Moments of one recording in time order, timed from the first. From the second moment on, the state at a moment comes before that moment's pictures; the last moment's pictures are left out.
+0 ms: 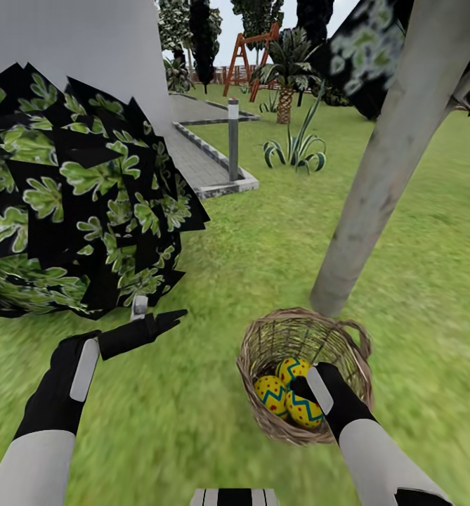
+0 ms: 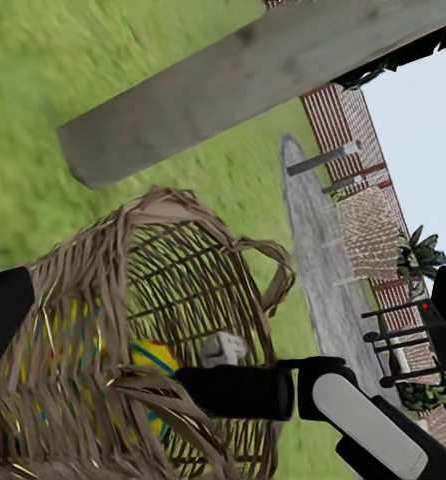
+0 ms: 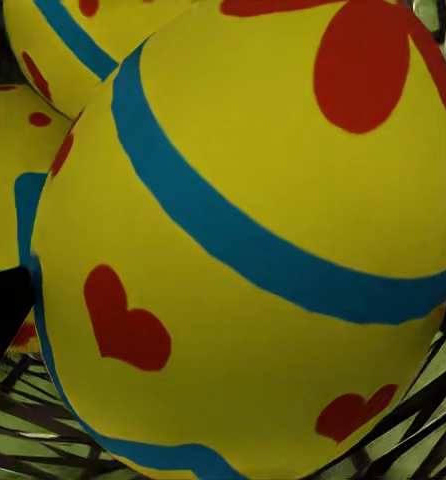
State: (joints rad) left arm -0.63 0.05 0.26 -1.19 0.34 0.98 -0.96; right arm -0.72 0.10 -0.14 -0.60 -0.29 0.69 -0.40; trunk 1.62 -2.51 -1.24
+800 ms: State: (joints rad) left arm -0.63 0.05 0.26 -1.19 0.34 0.98 -0.96; right arm -0.72 0.10 -0.14 -0.78 -0.29 0.85 -0.40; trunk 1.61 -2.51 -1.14
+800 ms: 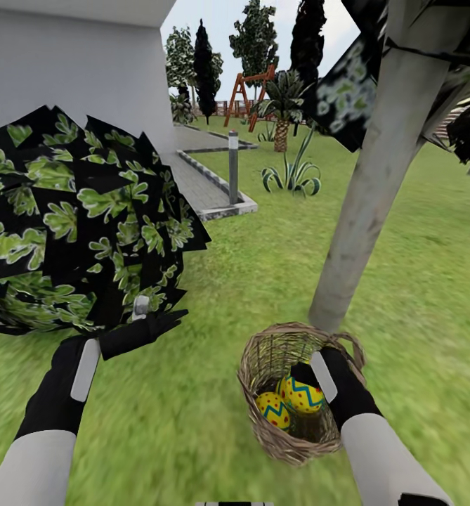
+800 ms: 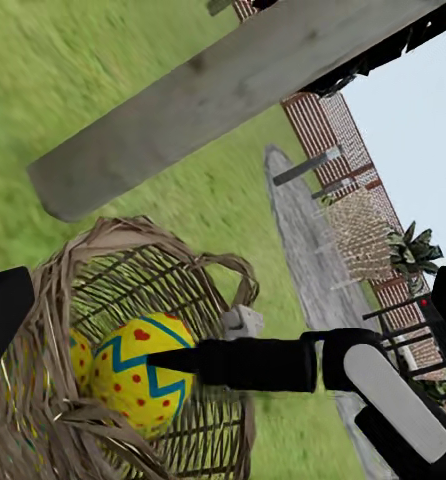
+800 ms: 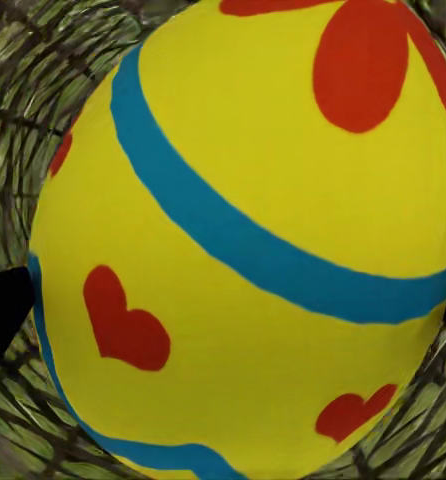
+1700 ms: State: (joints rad) left arm -0.63 0.05 0.22 -1.19 0.34 0.99 -0.96; right arm -0.61 0.10 -0.13 -1.26 -0.43 1.01 -0.40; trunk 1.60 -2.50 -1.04
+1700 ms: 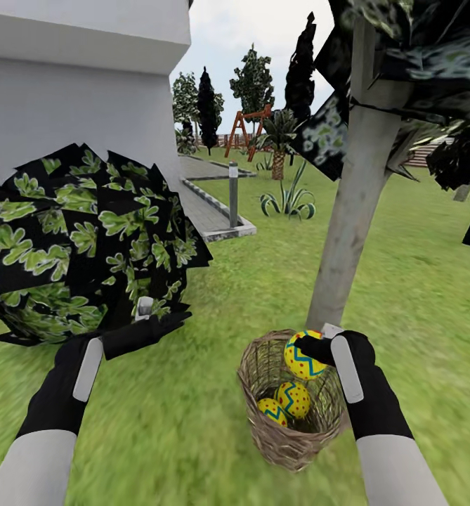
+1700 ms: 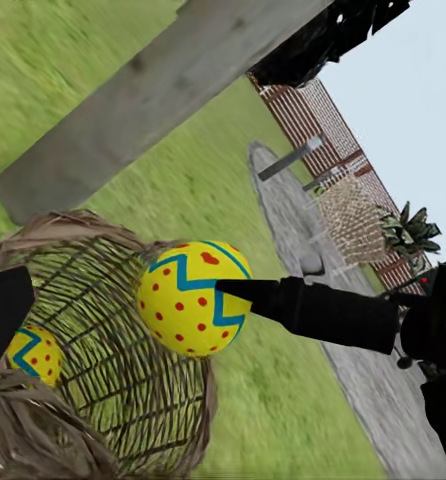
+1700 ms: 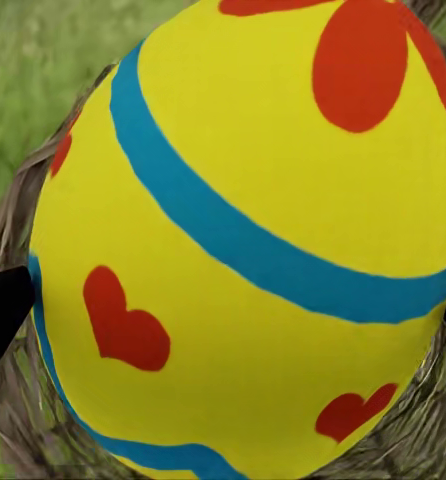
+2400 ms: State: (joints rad) left arm -0.63 0.04 0.22 -1.12 0.34 0.94 -0.97; right arm -0.57 -0.02 -0.13 -1.27 -0.43 1.00 0.18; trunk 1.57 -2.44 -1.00
